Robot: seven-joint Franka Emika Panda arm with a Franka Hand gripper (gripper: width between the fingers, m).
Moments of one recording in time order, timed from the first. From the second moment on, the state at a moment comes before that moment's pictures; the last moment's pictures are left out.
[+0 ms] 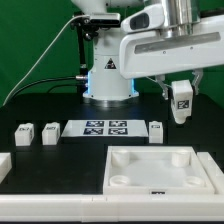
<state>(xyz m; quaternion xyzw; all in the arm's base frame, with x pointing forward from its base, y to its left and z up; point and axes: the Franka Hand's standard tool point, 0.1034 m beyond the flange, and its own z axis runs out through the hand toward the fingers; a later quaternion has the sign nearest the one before) 0.519 0.108 0.135 -0.99 0.00 -0.10 0.07</state>
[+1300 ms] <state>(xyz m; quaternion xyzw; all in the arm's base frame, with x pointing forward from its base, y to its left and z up) 0.599 0.093 0.129 -0.99 -0.02 -0.14 0.07</state>
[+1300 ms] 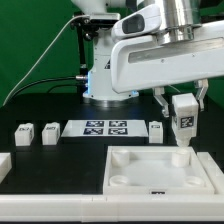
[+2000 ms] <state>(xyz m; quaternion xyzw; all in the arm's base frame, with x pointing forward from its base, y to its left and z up) 0.604 0.102 0.115 -0.97 -0.04 -0.24 0.06</state>
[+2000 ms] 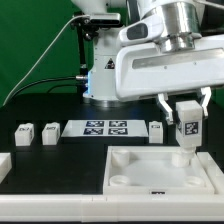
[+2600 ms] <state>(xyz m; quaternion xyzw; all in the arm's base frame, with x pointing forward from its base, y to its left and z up) 0.609 0.098 0.107 -0.96 -0.06 -0.26 0.05</state>
